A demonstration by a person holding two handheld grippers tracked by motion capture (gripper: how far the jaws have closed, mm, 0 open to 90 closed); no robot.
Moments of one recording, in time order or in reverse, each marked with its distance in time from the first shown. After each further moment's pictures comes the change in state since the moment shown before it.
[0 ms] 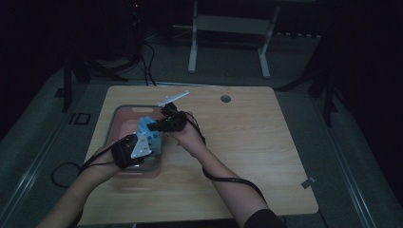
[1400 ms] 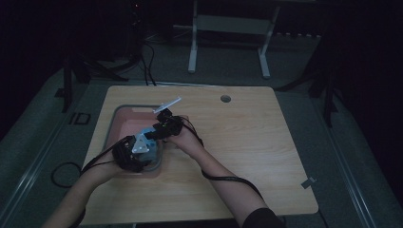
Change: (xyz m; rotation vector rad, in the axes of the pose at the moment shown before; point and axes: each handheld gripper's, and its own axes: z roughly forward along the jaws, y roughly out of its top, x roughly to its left) left arm 0.007 -0.027 0.040 0.088 -0.059 -0.143; right arm -0.013 -0.016 0.030 0.084 -0.042 -0.033
